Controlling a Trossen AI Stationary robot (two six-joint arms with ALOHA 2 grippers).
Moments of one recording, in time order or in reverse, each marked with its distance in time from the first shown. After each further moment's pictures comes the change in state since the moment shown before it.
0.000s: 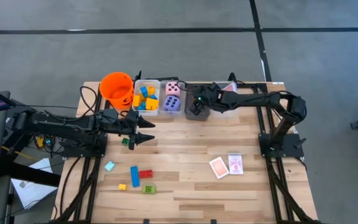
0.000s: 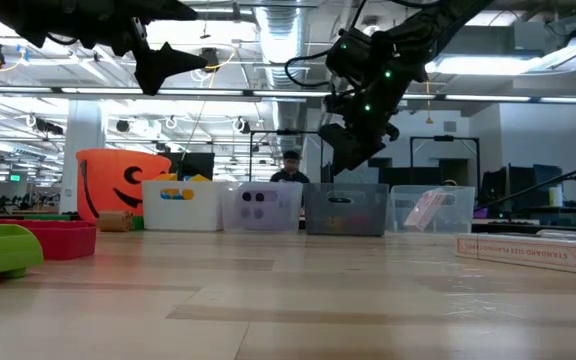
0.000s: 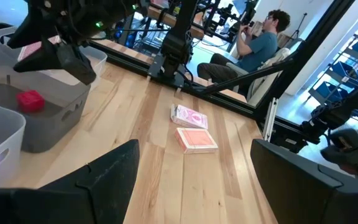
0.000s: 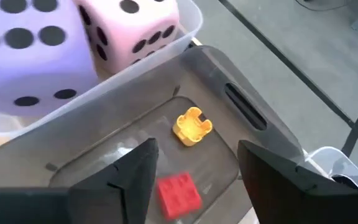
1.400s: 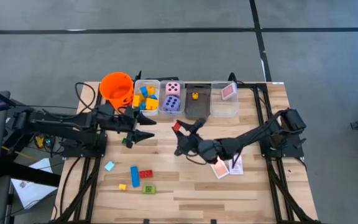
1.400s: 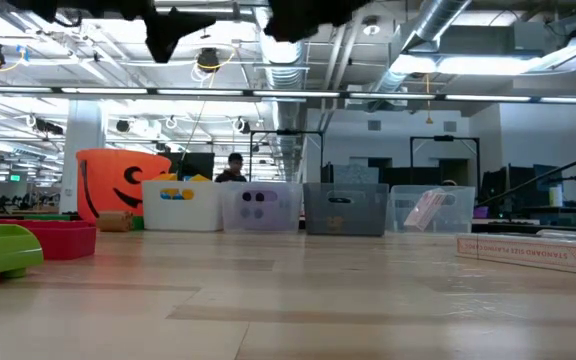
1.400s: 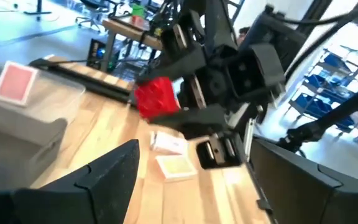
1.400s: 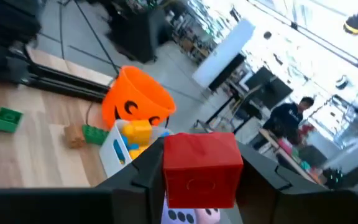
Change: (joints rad) left arm -0.010 0.010 0.115 -0.012 0.039 0.010; right arm 0.646 0.069 0.000 0.883 0.579 -0.738
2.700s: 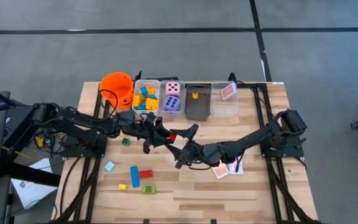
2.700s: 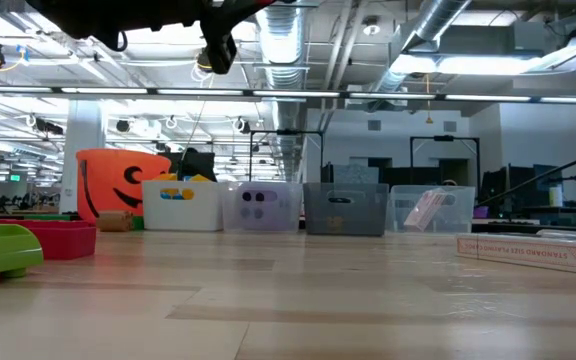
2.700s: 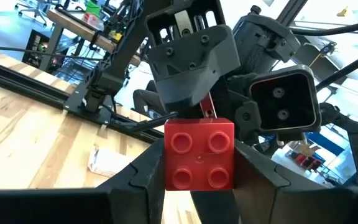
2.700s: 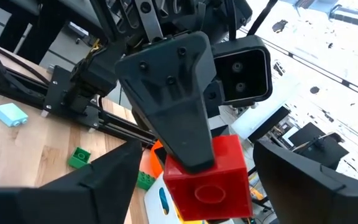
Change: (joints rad) left arm -0.048 0.442 0.048 0.532 0.117 -0.171; right arm 0.051 0.000 0.000 0.095 -0.264 -0.109
